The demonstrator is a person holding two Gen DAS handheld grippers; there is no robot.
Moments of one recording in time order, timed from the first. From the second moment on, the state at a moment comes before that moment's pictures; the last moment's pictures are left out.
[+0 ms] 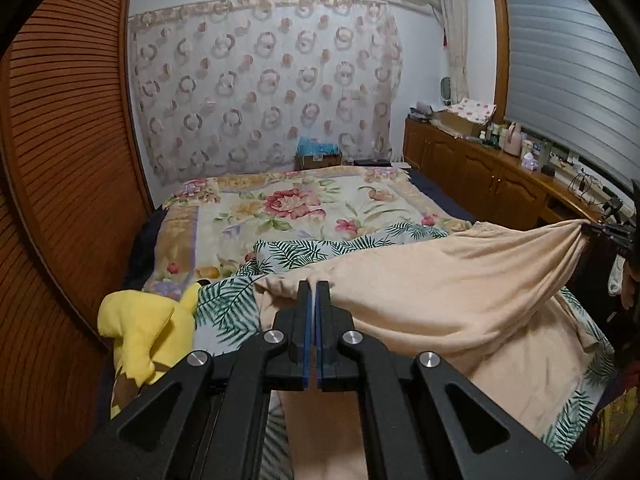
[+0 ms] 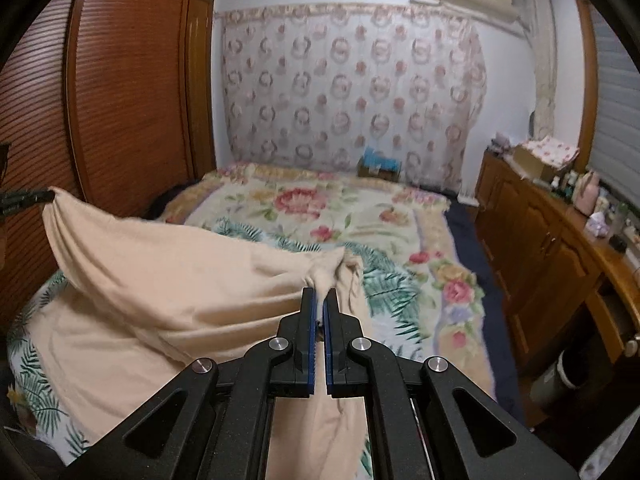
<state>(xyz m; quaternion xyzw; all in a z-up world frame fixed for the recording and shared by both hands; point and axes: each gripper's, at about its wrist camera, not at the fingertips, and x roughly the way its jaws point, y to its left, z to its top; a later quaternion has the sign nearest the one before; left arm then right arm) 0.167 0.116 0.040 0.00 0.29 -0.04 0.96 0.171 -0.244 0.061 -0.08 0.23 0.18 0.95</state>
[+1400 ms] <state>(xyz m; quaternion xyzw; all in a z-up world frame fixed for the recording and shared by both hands) 0.077 0.119 -0.108 -0.04 0.42 -0.01 0.90 0.083 -0.240 -0.063 -0.03 0.31 0.18 0.93</state>
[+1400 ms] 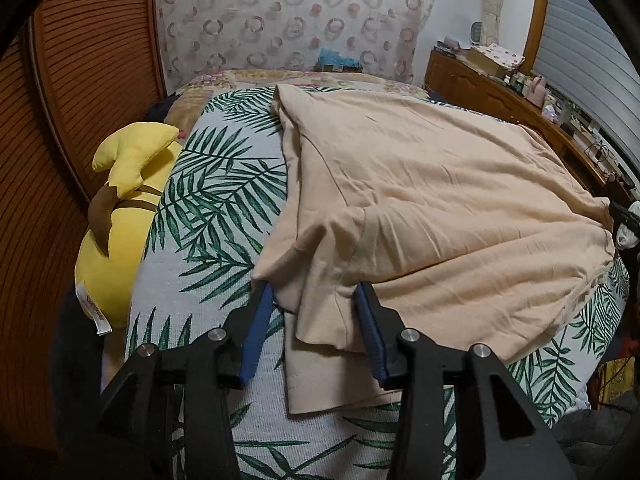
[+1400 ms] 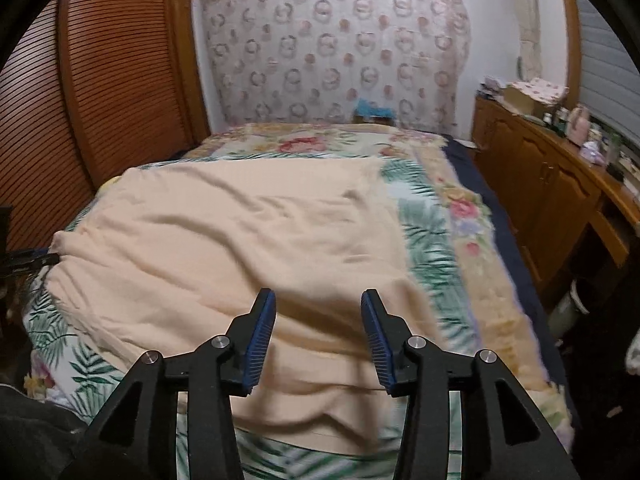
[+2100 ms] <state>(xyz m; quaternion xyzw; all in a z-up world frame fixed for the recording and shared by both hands) 0.061 0.114 -0.109 -0.06 0.42 0.00 0.91 0.114 -0.195 -0.094 -0.08 0.36 0.20 0.91</state>
